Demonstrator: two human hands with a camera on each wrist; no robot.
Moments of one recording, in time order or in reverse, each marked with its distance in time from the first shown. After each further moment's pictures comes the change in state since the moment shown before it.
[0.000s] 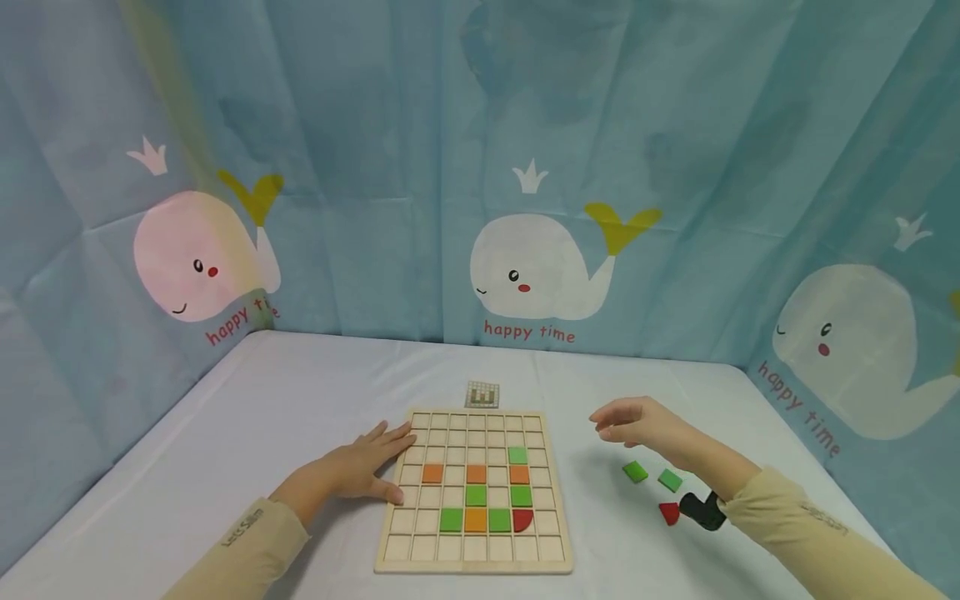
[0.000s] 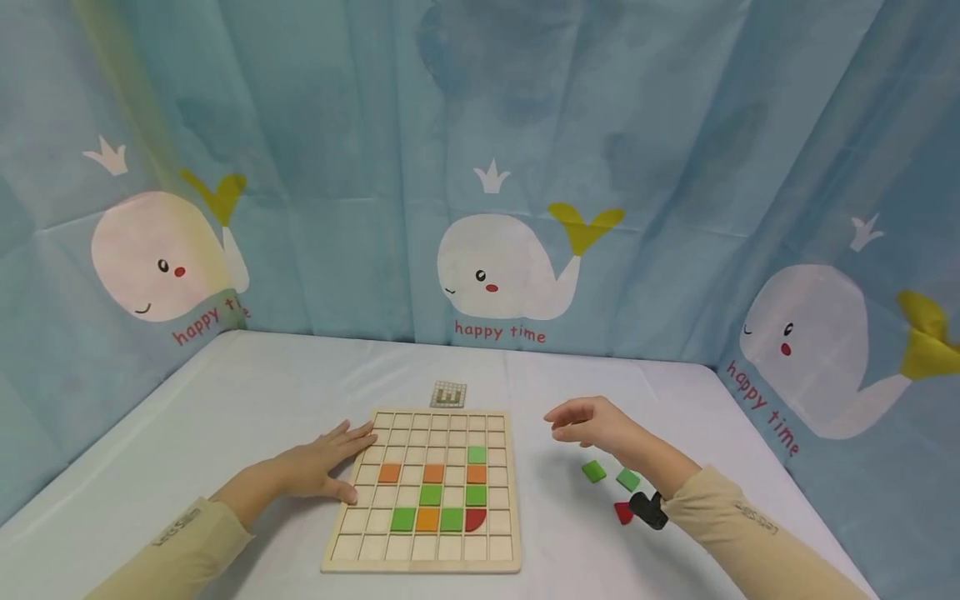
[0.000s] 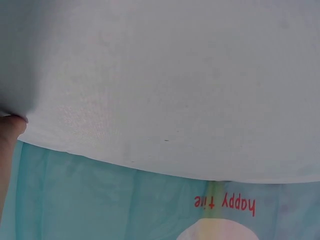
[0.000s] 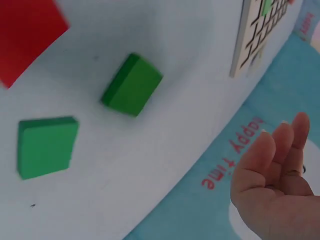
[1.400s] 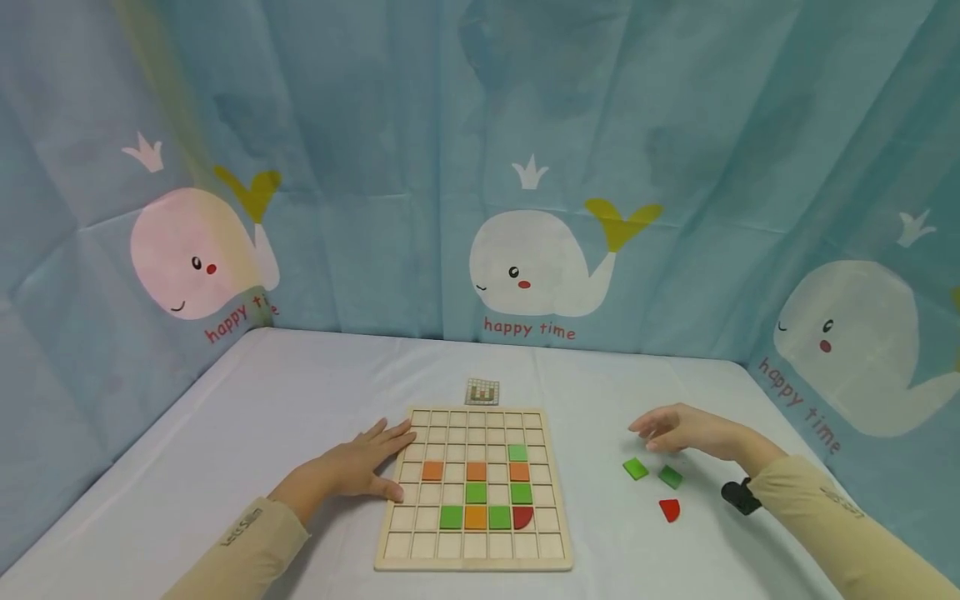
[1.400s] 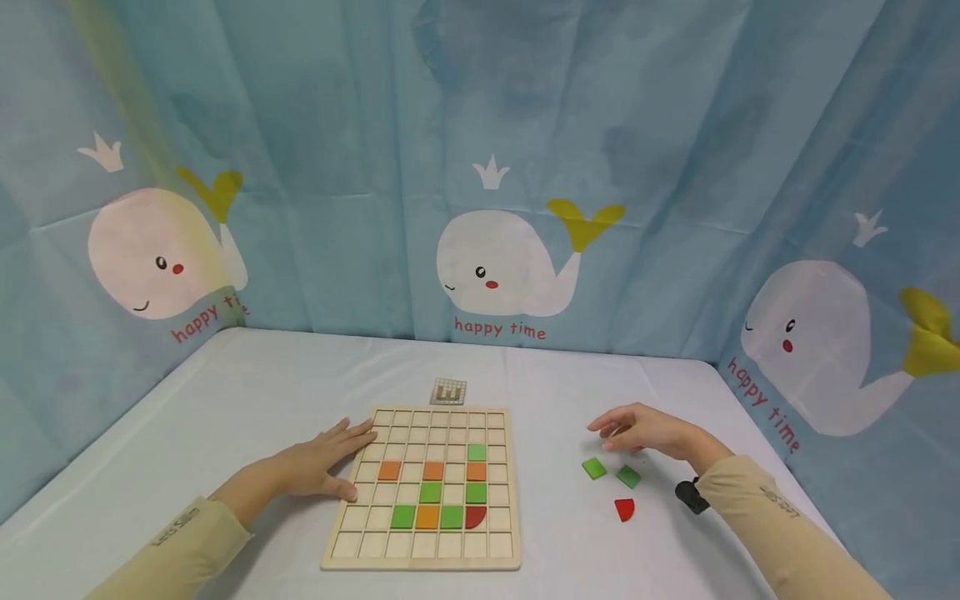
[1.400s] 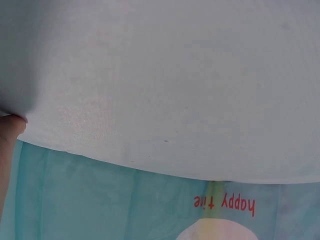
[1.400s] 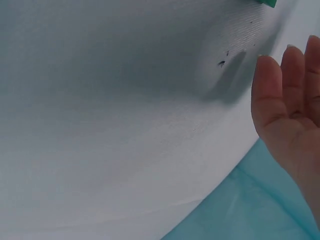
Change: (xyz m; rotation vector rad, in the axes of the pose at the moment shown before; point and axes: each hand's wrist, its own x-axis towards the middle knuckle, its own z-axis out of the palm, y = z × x) left_hand -0.003 0.003 -0.003 -0.018 0.004 0.008; right_hand -0.001 0.068 -0.056 -0.102 -0.185 0.067
